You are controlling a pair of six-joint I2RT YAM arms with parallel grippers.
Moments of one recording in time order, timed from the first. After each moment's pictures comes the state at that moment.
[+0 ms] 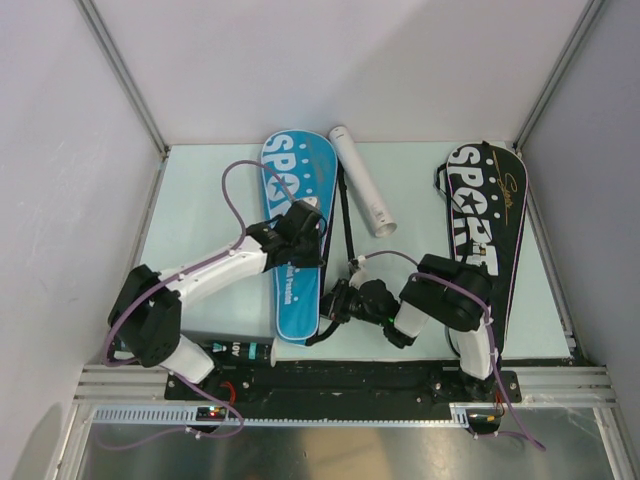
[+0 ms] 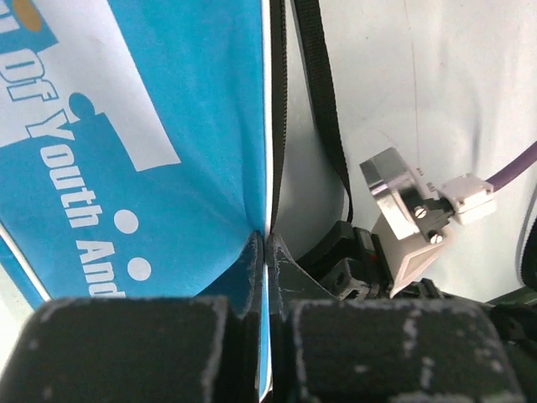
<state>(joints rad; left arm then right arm) -0.74 1.52 1.09 -0.50 -0.06 -0.66 0.96 1.99 0.45 1.27 -0.15 1.22</state>
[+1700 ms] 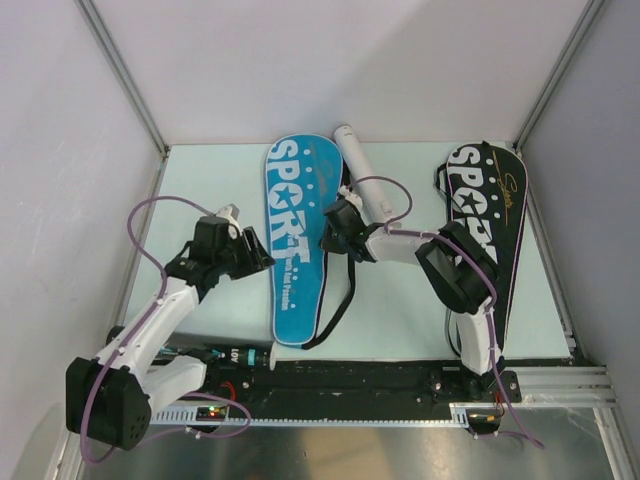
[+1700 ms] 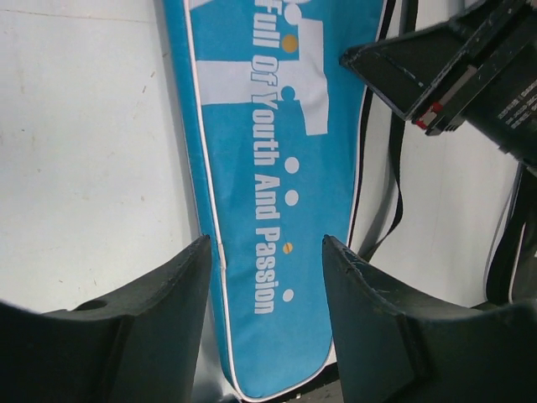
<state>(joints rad) -0.27 1.03 0.70 -0.45 0.19 -0.56 0.75 2.03 1.27 0.01 0.15 0.80</state>
